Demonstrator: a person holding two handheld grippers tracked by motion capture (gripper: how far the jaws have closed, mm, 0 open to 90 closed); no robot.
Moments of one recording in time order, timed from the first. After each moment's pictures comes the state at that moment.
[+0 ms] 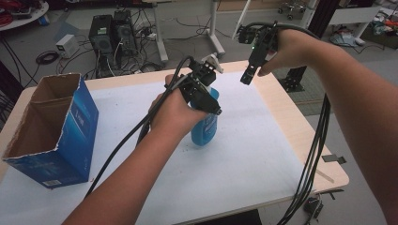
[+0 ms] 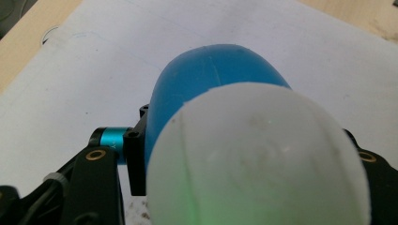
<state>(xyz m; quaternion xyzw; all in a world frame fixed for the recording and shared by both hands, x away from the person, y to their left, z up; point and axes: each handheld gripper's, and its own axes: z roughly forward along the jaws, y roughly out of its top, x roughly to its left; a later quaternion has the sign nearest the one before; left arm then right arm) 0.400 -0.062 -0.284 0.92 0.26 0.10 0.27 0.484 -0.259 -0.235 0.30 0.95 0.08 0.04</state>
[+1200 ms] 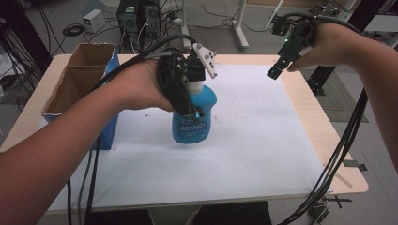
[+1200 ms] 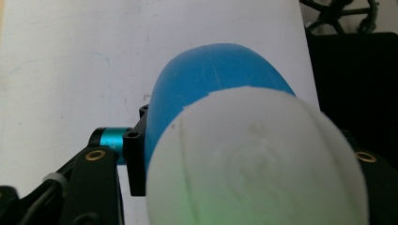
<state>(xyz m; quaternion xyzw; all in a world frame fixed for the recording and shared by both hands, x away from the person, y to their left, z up) 0.360 0.042 -0.254 0.96 -0.03 0.03 0.27 0.465 -0.232 -0.228 0.28 0.96 0.08 0.04</state>
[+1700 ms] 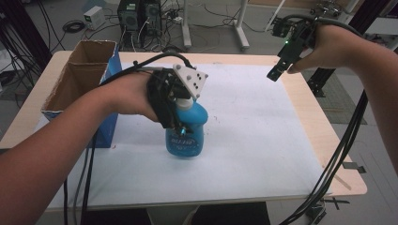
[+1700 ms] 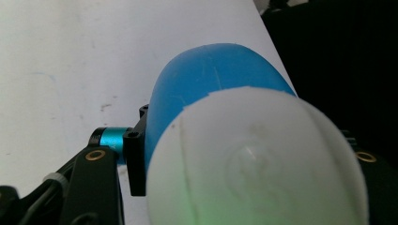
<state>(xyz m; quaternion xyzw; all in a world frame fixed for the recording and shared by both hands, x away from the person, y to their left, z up) 0.361 0.059 -0.289 0.95 -0.14 -0.03 0.29 0.465 -0.227 -0.229 0.27 0.96 0.08 0.04</state>
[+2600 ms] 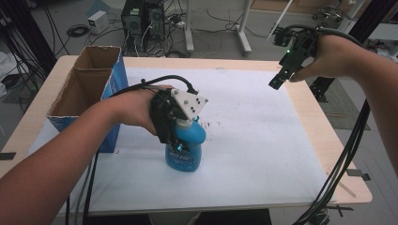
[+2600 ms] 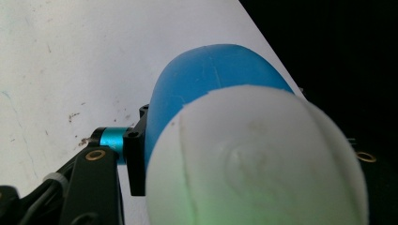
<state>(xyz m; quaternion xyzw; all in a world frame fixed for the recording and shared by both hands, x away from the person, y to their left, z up) 0.364 0.063 -0.319 0.93 -0.21 -0.05 0.29 0.464 -0.223 -0.233 0.26 0.96 0.08 0.04</state>
